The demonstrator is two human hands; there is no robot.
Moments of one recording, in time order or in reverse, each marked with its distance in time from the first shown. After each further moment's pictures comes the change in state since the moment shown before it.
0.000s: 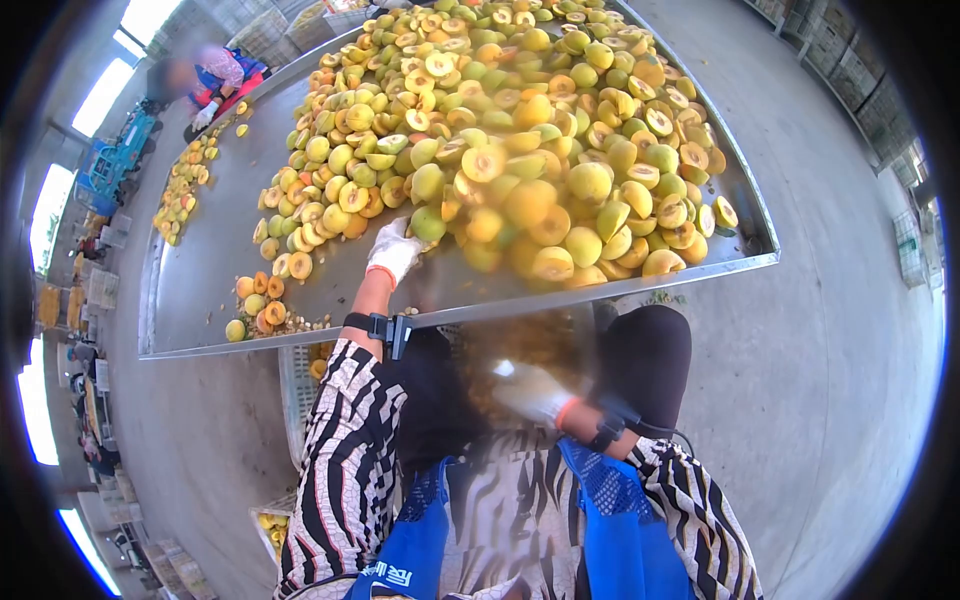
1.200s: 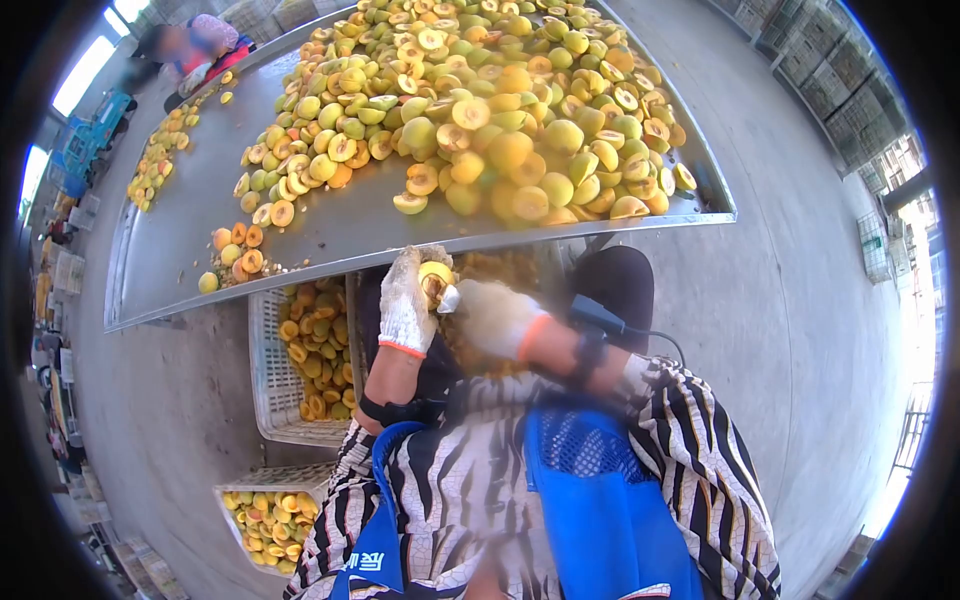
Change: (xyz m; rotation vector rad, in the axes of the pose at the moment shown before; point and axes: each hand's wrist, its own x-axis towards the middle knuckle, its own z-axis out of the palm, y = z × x) left_hand -0.235 0.066 0.018 -1.343 0.019 -0.205; right_hand -0.048 -0.089 0.007 -0.592 0.087 -0.197
